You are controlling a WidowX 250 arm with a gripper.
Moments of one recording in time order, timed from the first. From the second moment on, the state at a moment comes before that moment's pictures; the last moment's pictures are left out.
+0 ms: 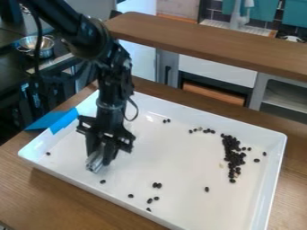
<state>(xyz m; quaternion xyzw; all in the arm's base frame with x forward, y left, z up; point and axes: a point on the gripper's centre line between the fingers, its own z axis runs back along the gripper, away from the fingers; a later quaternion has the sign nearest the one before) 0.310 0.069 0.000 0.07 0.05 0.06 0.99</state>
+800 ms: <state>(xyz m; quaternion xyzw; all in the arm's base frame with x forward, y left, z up) 0.288 0.039 -0.015 0.11 0.05 0.00 0.99</state>
